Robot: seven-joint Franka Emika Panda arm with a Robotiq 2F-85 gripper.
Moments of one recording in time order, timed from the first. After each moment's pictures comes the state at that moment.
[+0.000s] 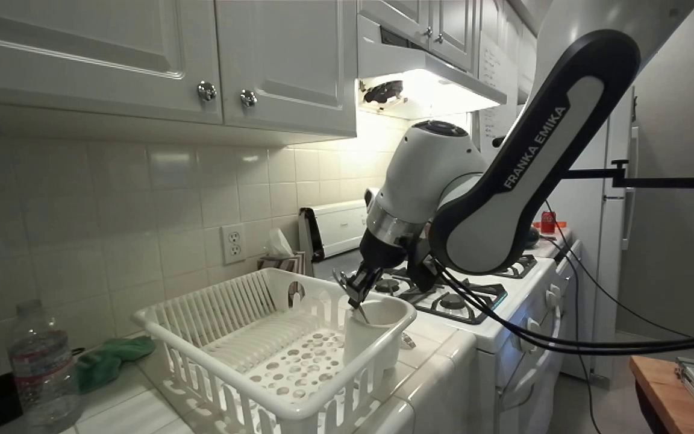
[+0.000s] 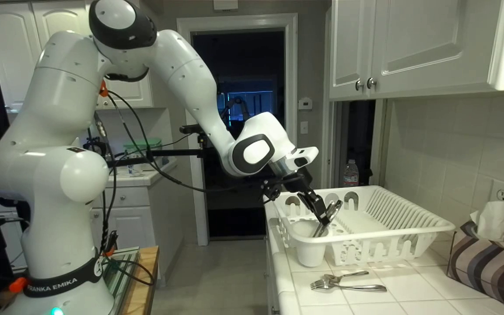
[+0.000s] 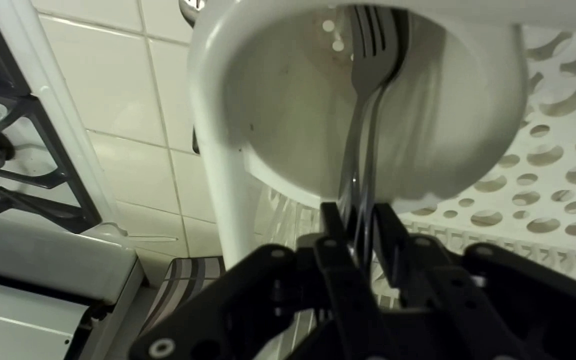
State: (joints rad) arm 1.05 0.45 -0.96 -2.36 0.05 3.10 0.24
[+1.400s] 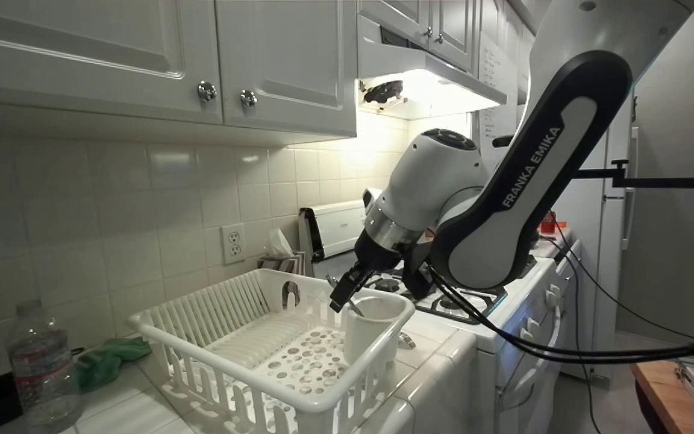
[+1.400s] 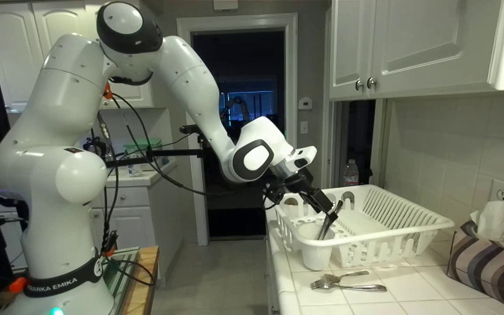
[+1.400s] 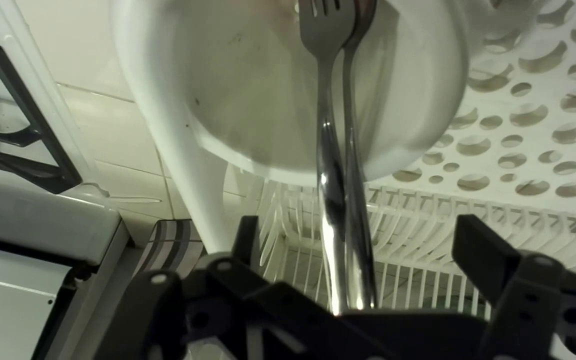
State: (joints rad) arm 1.00 0.48 -0.90 -2.36 0.05 3.25 0.24
